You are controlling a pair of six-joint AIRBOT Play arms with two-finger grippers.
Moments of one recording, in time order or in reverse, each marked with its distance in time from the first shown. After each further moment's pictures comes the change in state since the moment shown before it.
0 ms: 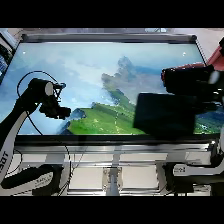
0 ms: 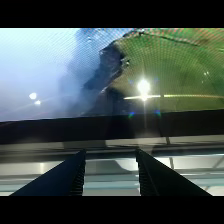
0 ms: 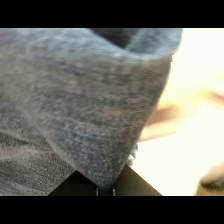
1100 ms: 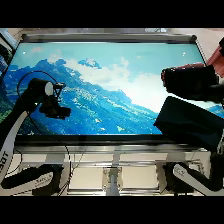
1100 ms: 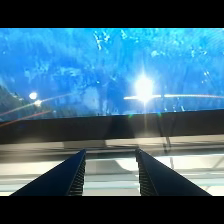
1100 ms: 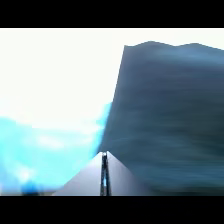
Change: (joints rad) left arm 0.001 0.000 0.000 0.000 0.000 0.000; right arm 0.110 0.361 -0.098 0.539 -0.176 -0.035
